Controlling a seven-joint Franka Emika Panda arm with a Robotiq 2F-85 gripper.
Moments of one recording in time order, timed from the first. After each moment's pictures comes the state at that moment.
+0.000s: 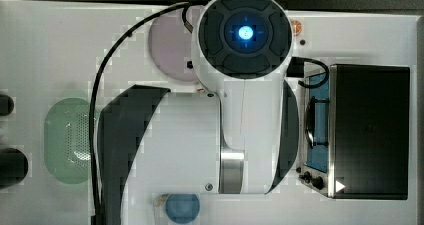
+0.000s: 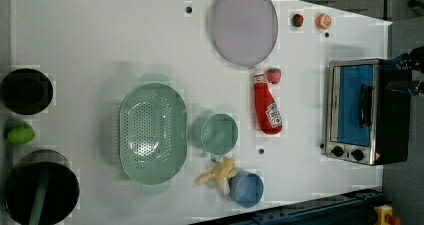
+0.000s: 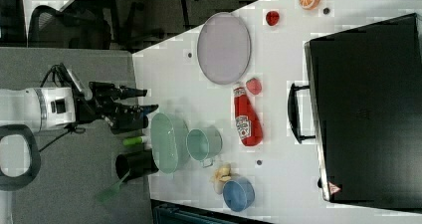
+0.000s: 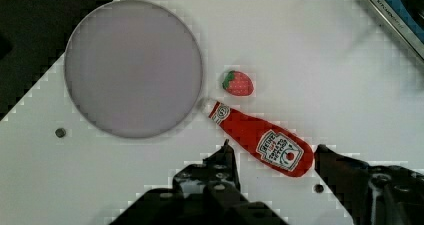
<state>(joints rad) -0.03 -0.02 0.02 -1.77 0.00 0.19 0.01</state>
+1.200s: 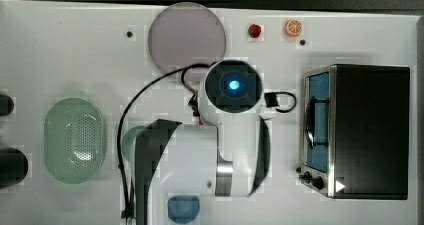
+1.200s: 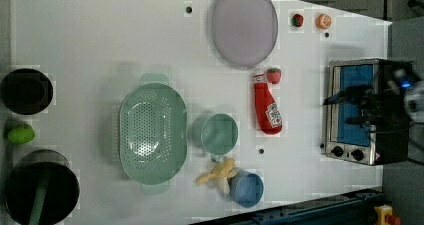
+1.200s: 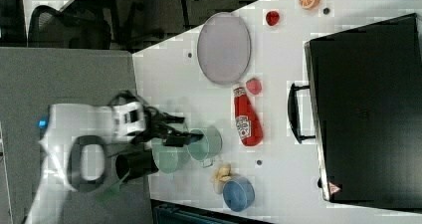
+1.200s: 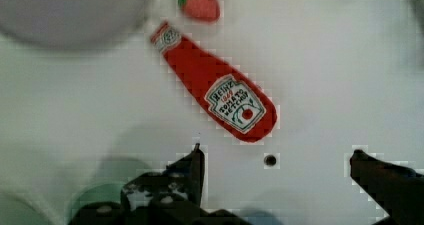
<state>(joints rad) -0.13 -0.06 0.12 -2.17 0.02 0.40 -0.27</state>
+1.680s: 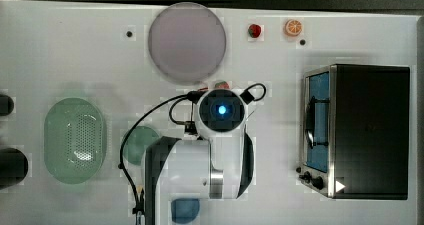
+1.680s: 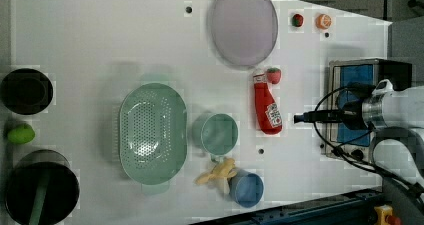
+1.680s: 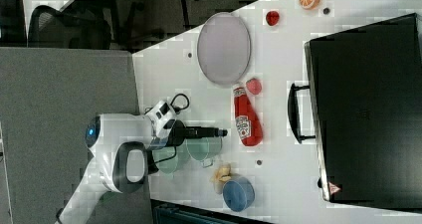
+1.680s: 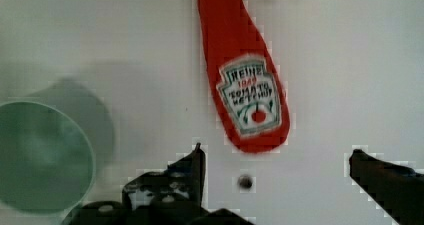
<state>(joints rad) -0.12 -0.02 0.13 -2.37 0.01 0.66 -0.77</state>
